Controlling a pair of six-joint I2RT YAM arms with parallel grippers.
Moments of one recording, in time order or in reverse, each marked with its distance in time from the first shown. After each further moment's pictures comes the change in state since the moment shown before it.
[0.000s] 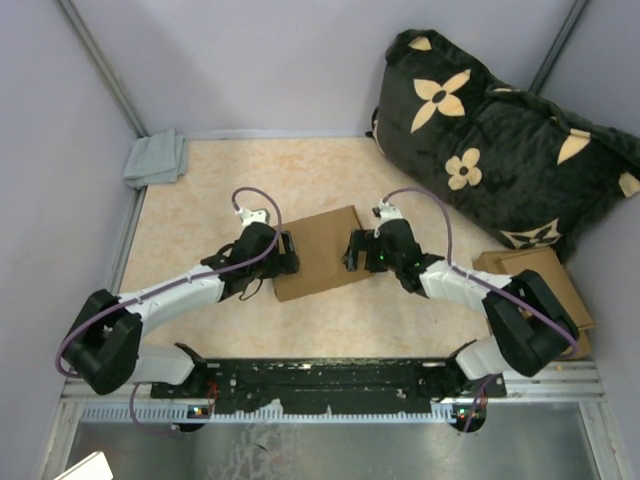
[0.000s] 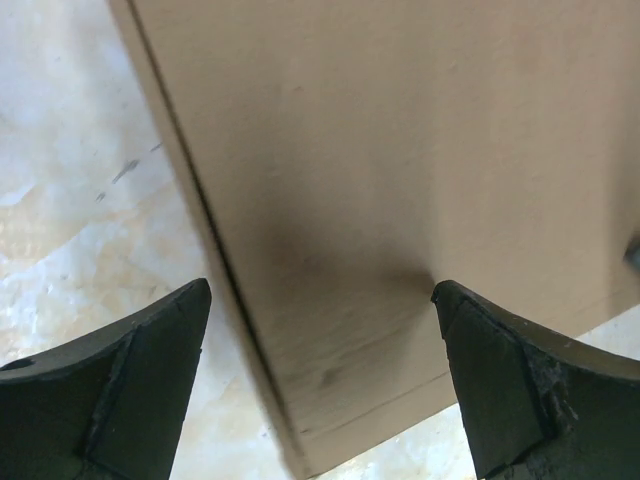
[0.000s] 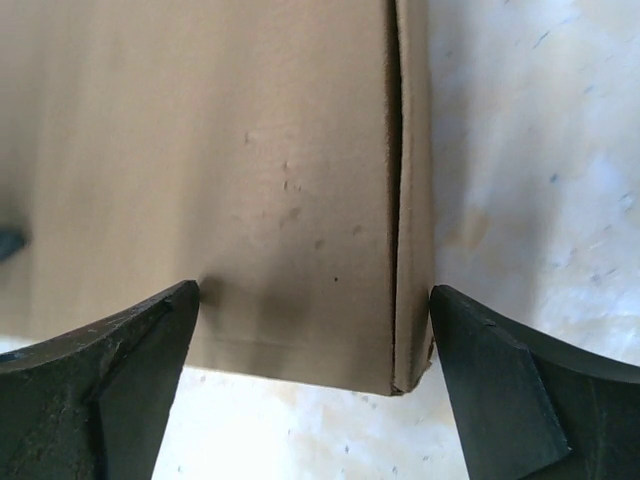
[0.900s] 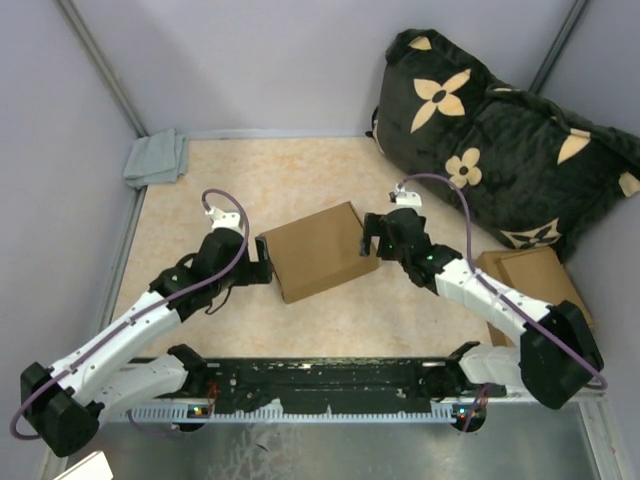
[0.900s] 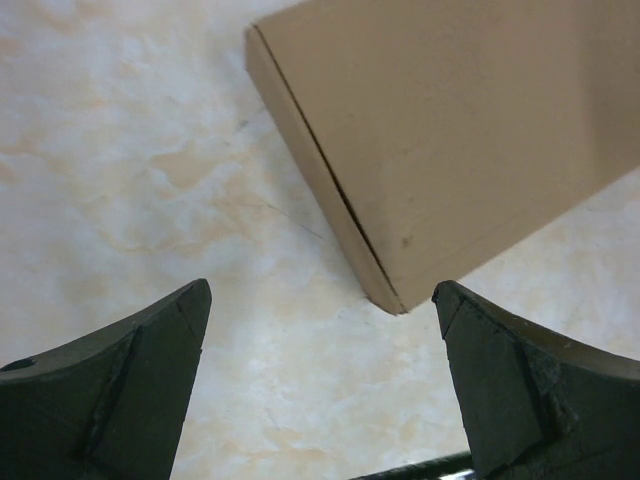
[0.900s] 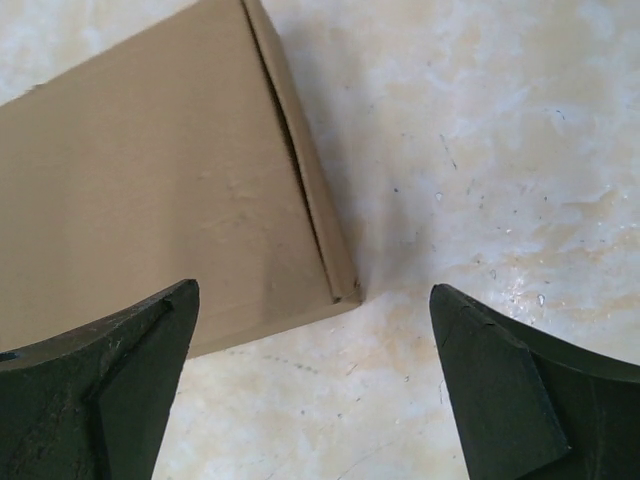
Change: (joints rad) left arm 0.000 -0.375 0.118 -0.459 -0.084 0.165; right arm 0.040 -0.255 0.100 -0.326 0.284 0.000
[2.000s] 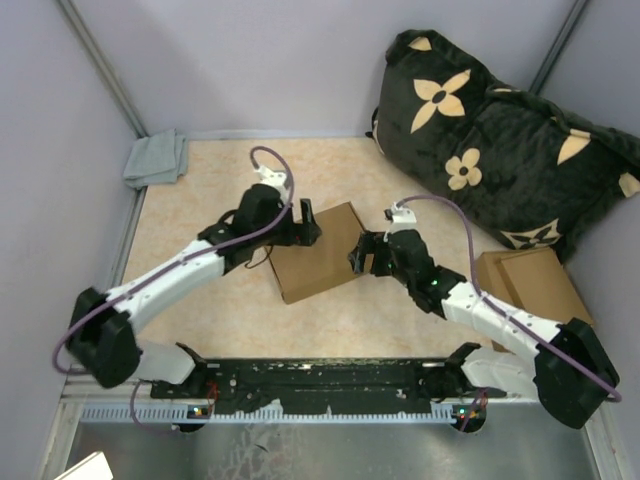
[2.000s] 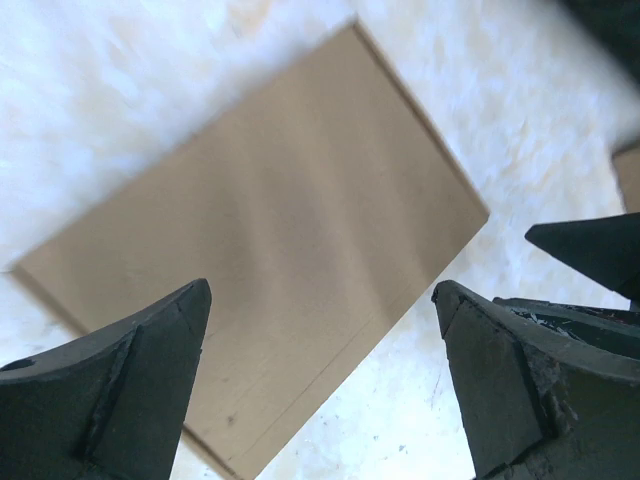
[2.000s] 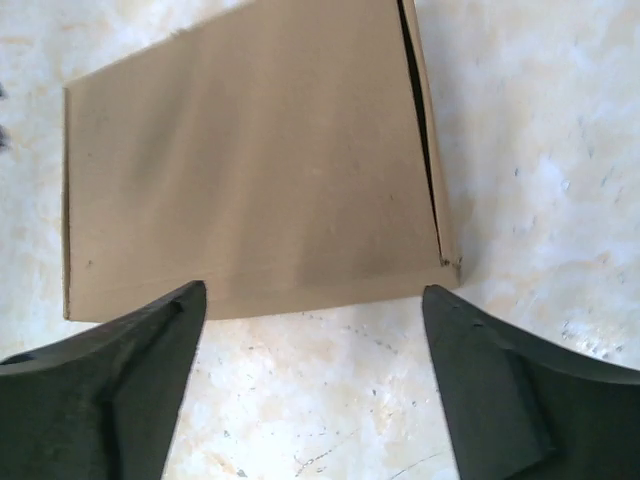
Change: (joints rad) left arm -0.006 0.517 0.259 0.373 0.304 0.032; right arm 0.061 -0.065 -0.204 0.239 -0.123 0.063
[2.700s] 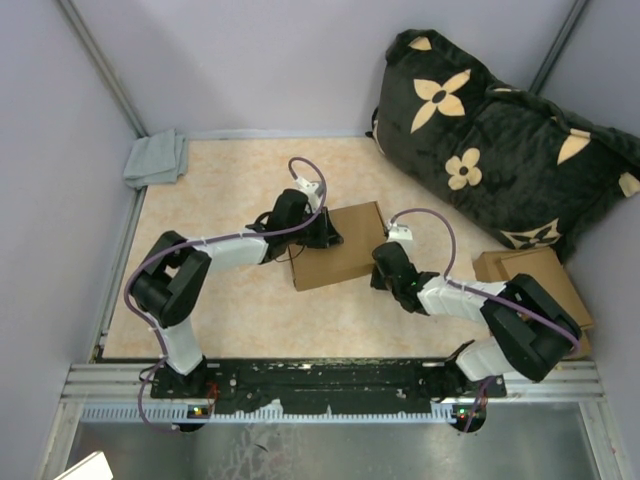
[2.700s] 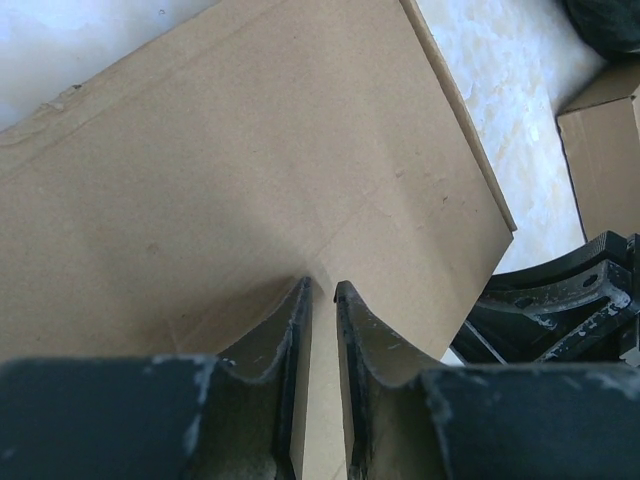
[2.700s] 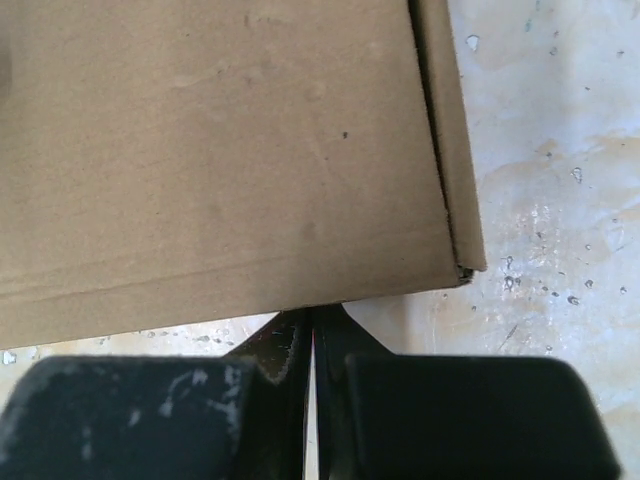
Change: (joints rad) left arm 0.013 0.377 0.001 0.419 0.297 -0.081; right arm 0.000 0.277 -0.056 0.083 0.179 0.082
